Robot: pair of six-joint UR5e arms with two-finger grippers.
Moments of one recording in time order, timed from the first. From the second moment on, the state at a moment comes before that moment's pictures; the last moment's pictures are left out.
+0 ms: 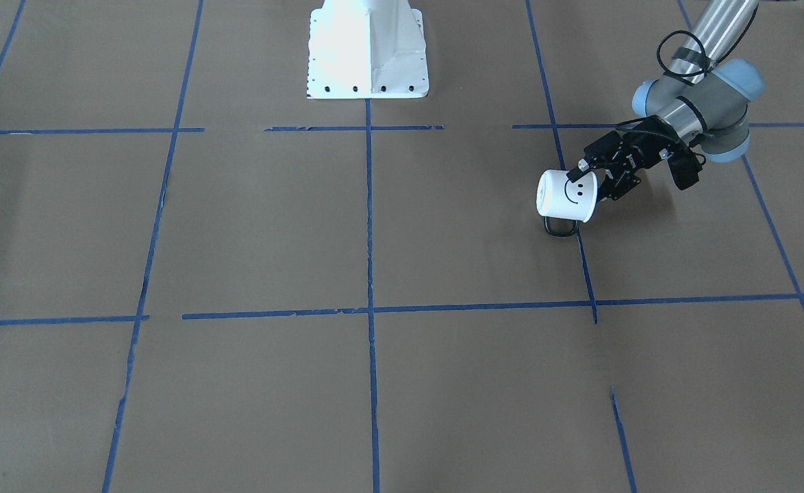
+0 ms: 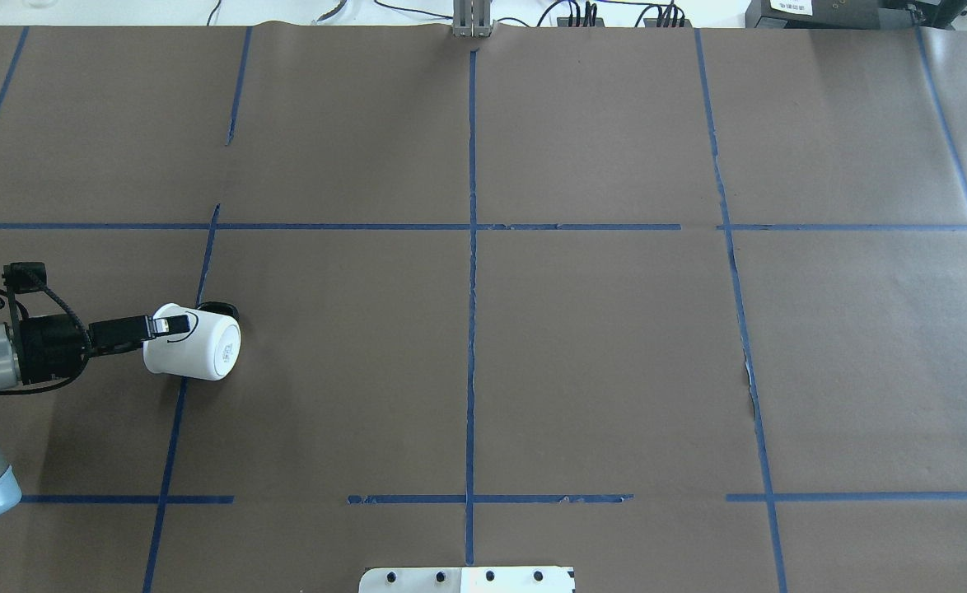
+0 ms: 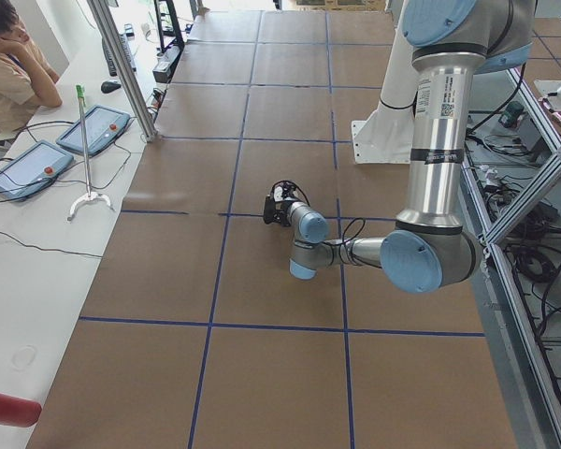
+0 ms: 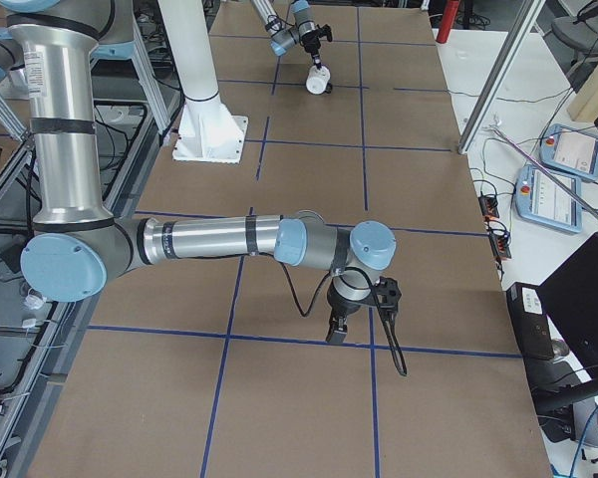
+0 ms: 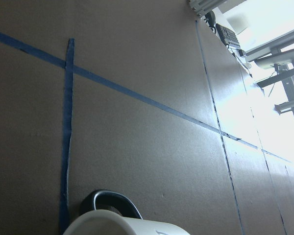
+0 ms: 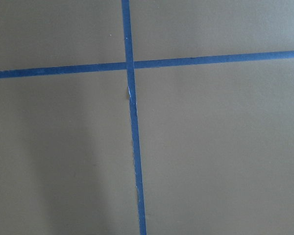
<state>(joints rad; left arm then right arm) -0.61 -1.62 -1.30 -3.57 -1.81 -1.55 1.53 -1.54 1.64 -1.83 2.27 0.01</state>
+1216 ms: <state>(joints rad) -0.71 -1.87 -1.34 -3.43 -2.05 -1.82 1.53 -1.54 1.64 -1.83 2.27 0.01</state>
